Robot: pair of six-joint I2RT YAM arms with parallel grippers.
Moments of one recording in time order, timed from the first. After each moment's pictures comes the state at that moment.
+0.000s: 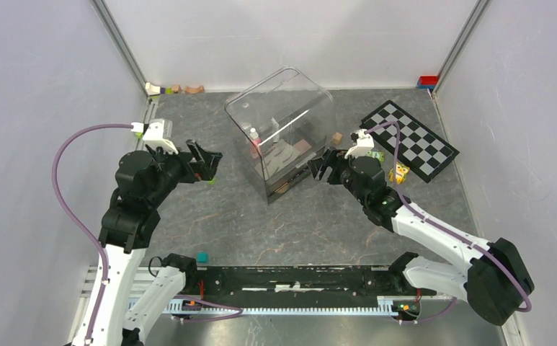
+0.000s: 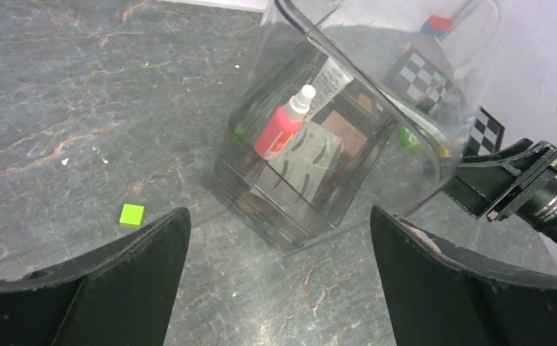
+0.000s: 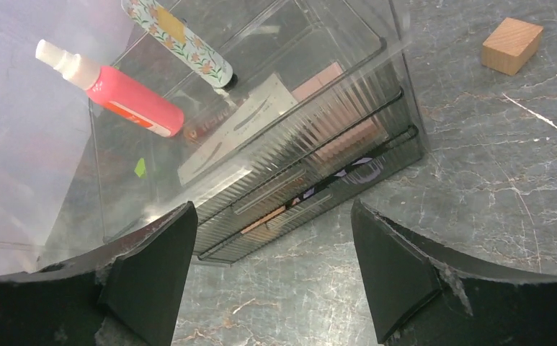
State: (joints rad) left arm -0.22 0.69 1.05 -0.58 0.14 -0.34; right arm 0.65 1.09 0.61 0.24 0.19 0.59
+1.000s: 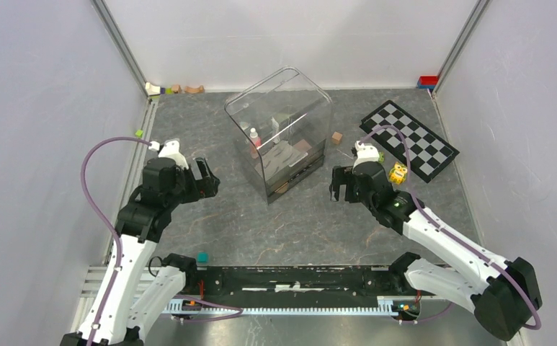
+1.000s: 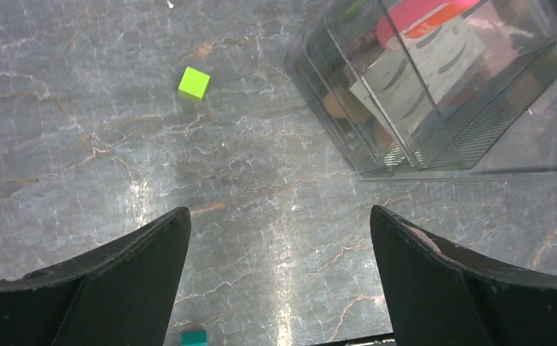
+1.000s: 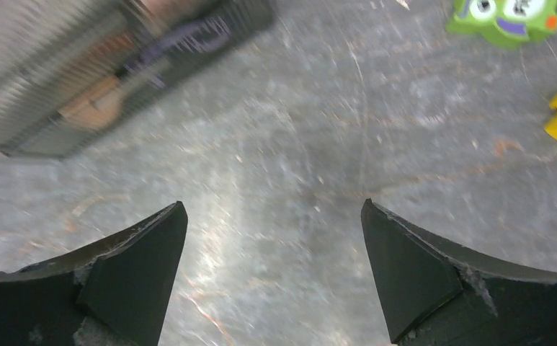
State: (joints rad) left arm -0.22 0.69 0.88 -0.78 -0.02 -0.37; right arm 0.63 0.99 0.65 -0.28 0.27 0.42
